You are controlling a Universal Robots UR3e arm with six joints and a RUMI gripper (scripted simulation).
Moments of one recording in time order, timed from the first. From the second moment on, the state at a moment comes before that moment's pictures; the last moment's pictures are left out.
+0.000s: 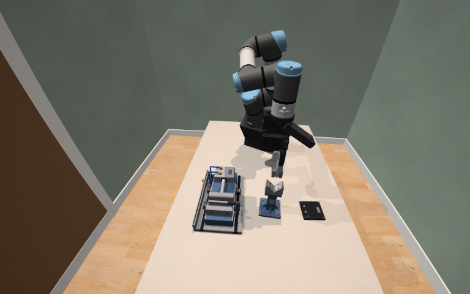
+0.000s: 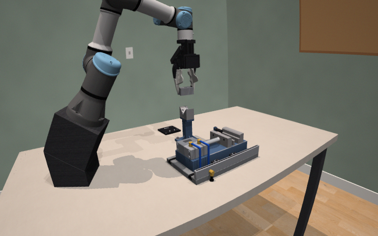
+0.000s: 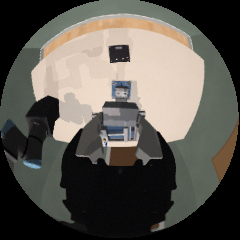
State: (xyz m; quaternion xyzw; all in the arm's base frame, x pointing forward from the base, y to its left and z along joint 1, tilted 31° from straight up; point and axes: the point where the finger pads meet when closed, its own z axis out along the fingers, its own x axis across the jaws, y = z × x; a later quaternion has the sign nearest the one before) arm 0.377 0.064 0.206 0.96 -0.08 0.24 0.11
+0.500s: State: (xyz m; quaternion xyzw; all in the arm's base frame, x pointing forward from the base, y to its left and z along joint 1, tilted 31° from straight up) arm 0.378 0.061 0.207 0.96 -0.09 0.24 0.11
